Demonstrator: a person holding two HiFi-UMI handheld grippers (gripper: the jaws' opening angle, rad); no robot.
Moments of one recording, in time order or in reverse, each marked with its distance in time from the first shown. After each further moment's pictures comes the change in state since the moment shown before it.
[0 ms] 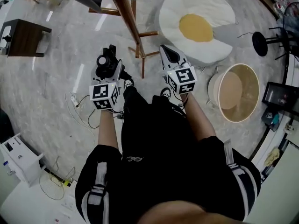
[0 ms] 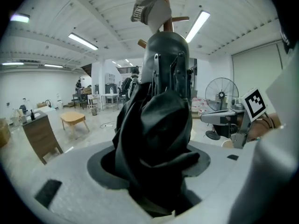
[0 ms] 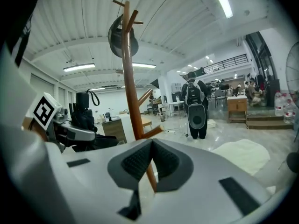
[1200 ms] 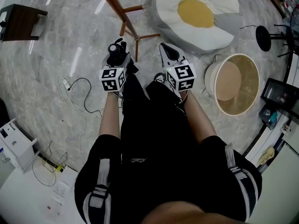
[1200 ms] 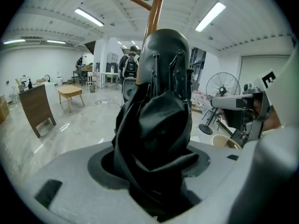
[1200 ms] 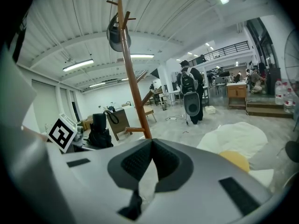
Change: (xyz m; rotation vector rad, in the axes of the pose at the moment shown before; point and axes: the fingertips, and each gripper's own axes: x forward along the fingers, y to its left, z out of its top) left arm 0.044 -0.090 -0.151 -0.156 0.184 -0.046; right arm -0.061 -0.017 -0.100 0.057 0.134 0.043
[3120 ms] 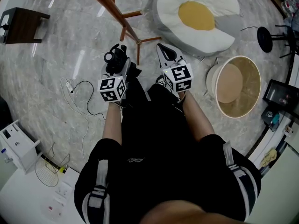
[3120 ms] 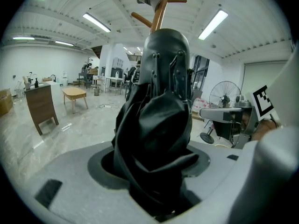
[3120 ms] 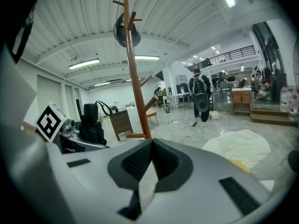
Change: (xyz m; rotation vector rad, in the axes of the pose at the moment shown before) left arm -0.031 -0.014 0.031 -0.055 -0.079 0.029; right arm 0.008 0.004 0.022 -0.065 -0.027 0.034
